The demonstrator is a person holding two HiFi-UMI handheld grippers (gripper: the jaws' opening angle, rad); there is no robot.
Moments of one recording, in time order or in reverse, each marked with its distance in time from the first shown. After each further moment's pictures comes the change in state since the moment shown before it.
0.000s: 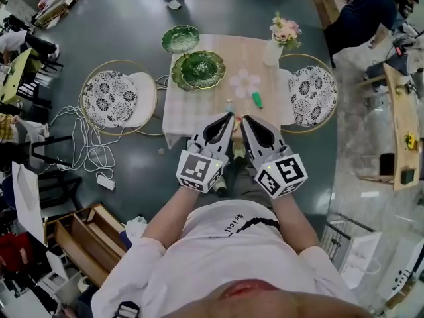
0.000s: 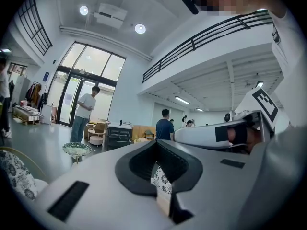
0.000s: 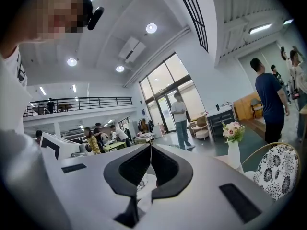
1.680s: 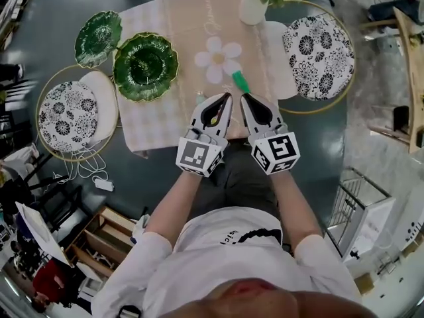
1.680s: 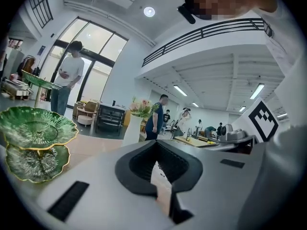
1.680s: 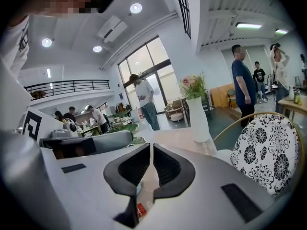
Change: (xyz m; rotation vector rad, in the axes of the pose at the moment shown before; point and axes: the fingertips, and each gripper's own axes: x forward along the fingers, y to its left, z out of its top) left arm 0.193 0.036 -0.239 -0.102 0.096 -0.095; right arm 0.067 -0.265 -0.213 0.036 0.178 -0.246
